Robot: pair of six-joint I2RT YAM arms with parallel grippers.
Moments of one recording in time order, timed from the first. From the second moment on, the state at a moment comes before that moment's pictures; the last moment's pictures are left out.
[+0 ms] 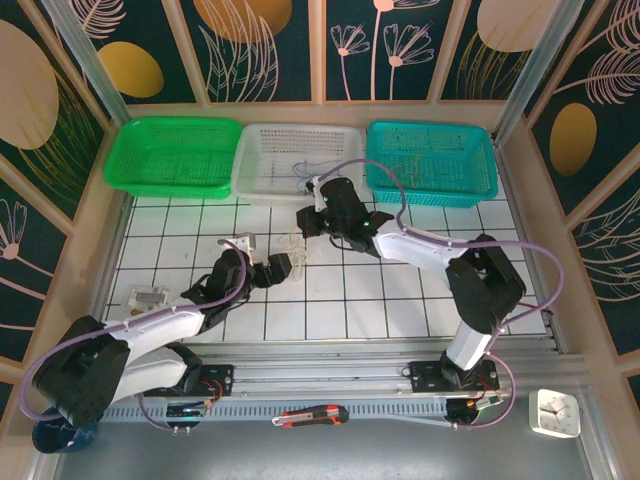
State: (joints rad) left arm -0.63 1.16 0.32 0.28 -0.05 -0.74; right arm 0.78 1.69 1.14 -0.01 -0.16 0.47
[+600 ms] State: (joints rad) left arm -0.63 1.17 0.39 0.38 0.07 -0.62; right arm 0.82 1.57 1.14 -0.02 -0.16 0.47
